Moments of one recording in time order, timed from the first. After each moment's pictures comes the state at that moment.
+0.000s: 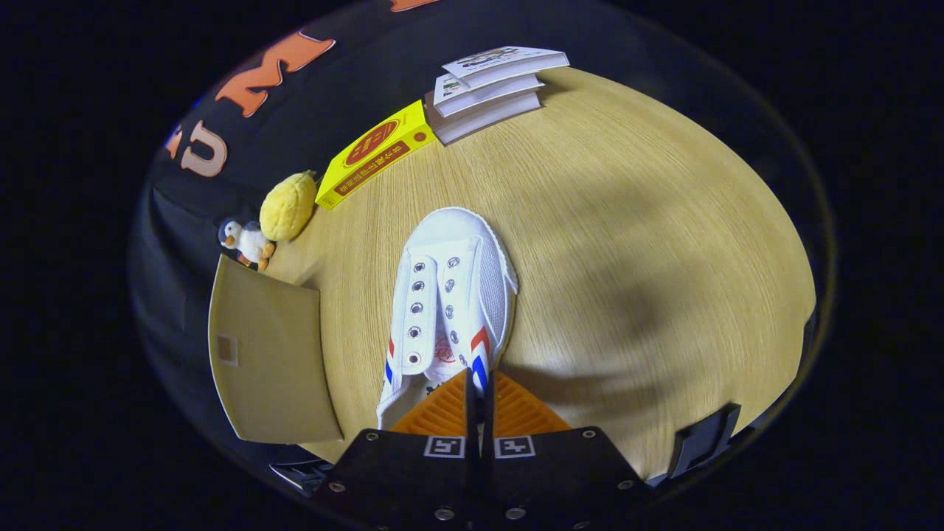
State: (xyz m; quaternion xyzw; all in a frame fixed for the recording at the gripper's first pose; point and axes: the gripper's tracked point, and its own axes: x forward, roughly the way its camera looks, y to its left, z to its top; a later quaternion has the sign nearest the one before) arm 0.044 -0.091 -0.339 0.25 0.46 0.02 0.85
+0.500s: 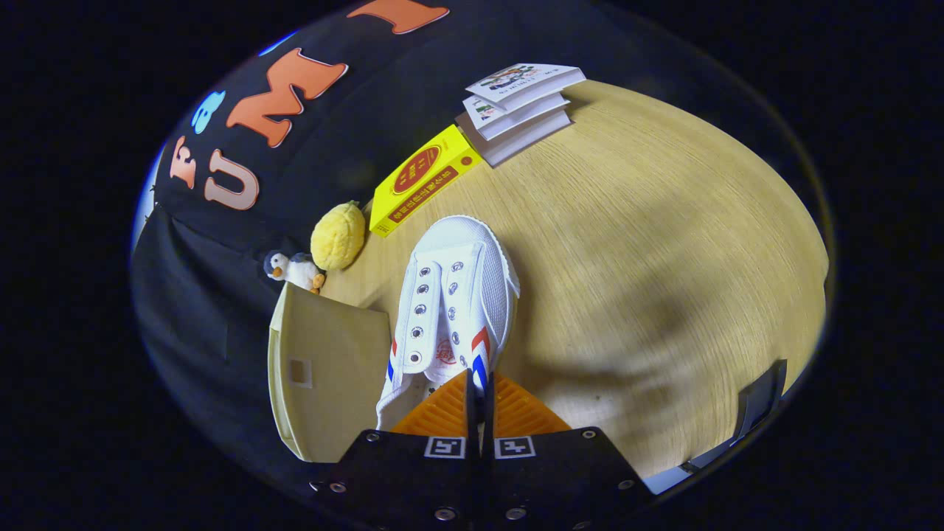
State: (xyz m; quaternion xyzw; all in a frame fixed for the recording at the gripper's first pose) arm 0.043 -0.031 -0.275 0.32 0.40 0.07 0.86
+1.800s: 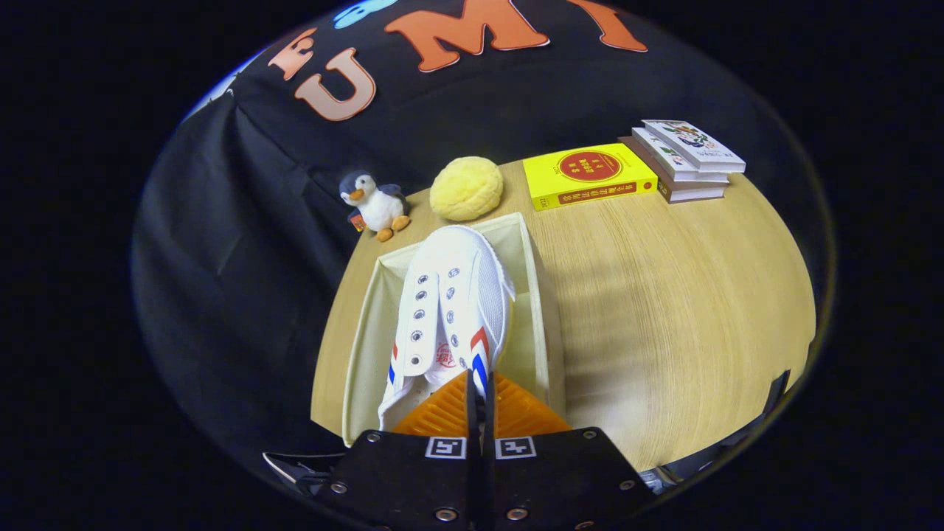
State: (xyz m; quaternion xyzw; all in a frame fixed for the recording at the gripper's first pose) arm 0.033 0.177 -0.192 0.13 0.39 0.11 0.90
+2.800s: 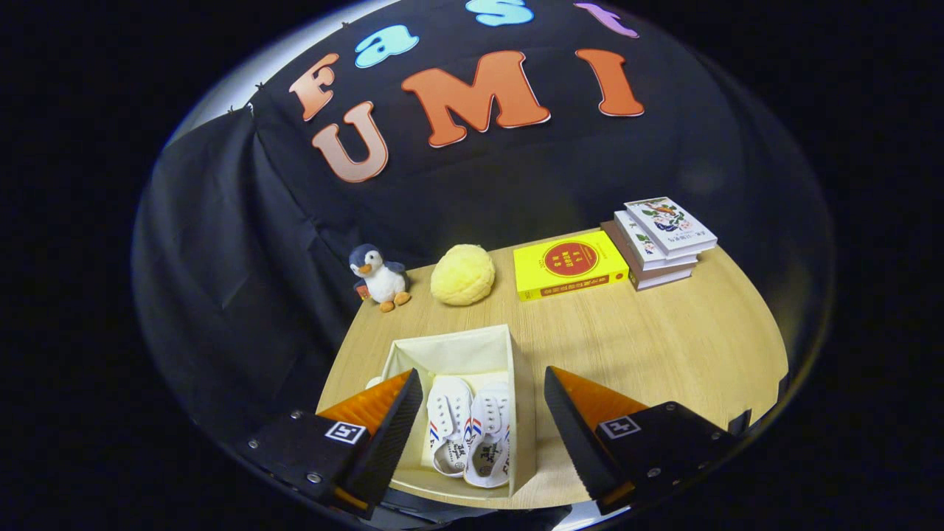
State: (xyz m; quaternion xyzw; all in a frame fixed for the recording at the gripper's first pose) arm 0.049 0.128 -0.069 0.14 0.25 0.09 0.95
